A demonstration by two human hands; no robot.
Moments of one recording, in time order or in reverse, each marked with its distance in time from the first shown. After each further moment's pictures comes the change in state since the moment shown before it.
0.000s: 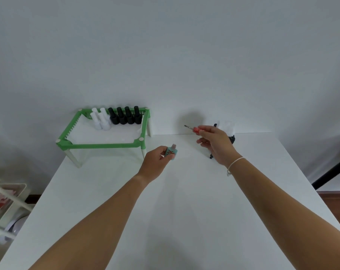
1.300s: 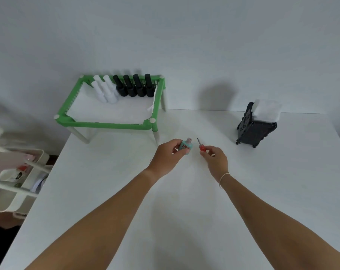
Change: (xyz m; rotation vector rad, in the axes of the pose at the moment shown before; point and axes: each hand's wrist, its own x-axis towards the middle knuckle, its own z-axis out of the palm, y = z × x) left_hand 0.021 -0.054 0.015 -0.003 -0.045 -0.160; right_hand 0.055 0.177 0.015 -0.485 0.134 0.090
